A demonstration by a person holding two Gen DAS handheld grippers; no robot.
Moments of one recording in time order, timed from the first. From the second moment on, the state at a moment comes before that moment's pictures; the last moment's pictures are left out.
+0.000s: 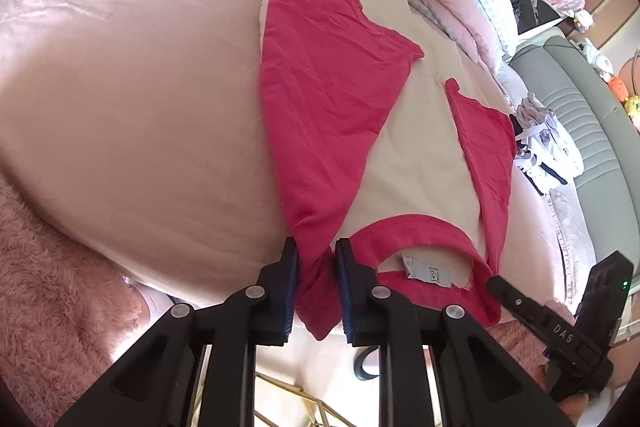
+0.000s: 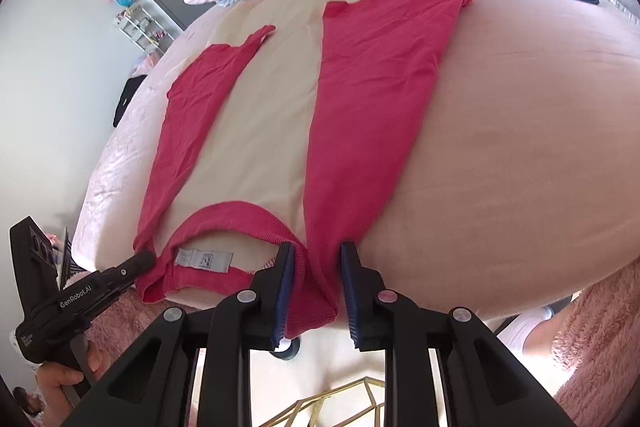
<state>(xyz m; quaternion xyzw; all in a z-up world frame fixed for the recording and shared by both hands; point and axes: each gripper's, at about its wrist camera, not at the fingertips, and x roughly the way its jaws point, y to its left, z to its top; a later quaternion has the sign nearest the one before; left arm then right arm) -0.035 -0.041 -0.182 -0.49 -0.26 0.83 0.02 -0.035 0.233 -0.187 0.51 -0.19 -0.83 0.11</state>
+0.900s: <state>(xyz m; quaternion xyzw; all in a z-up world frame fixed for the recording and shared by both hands) -0.038 -0.037 -0.186 -0.50 -0.27 0.82 0.06 -0.043 0.252 -0.208 0.54 -0.30 -0.77 0.18</state>
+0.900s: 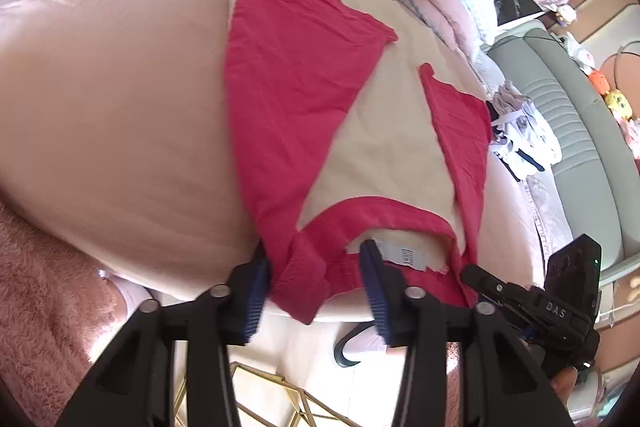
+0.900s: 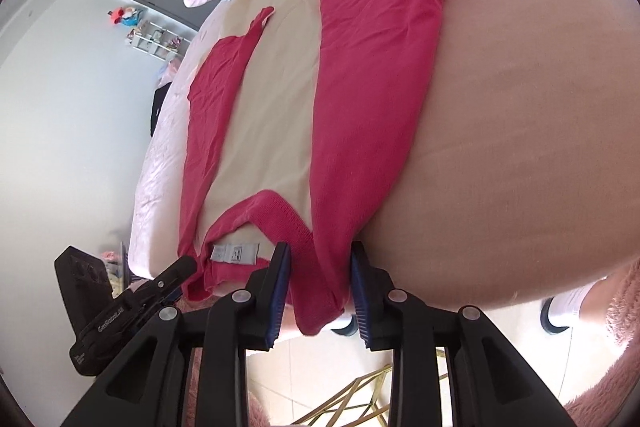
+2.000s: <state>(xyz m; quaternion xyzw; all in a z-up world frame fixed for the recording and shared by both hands) -0.064 -0.037 -0.188 -0.48 -0.28 0.83 0.06 -0.054 0.246 -0.195 0.51 -0.26 -0.80 0.17</state>
